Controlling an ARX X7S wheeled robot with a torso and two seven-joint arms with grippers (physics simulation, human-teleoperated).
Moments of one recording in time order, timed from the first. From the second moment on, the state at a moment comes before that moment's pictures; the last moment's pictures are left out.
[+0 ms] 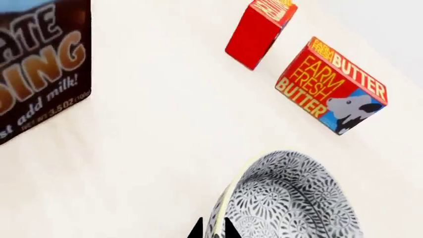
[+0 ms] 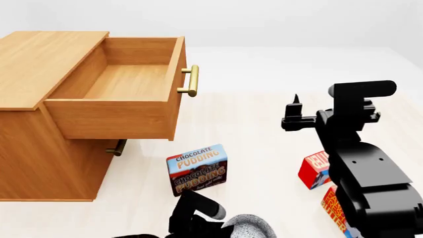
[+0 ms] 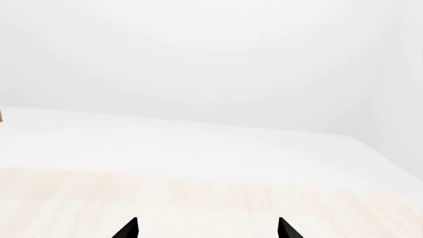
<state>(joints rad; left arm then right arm) -0.59 -0.53 1.10 0.12 -1.28 -0.40 -0.27 0.67 0.34 -0.08 -0.09 0.28 0.74 0.10</state>
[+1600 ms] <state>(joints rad) -1.18 -0.86 0.69 0.42 -1.87 -0.46 -0.67 0.58 0.35 -0.08 -0.05 0.31 0.66 0.08</state>
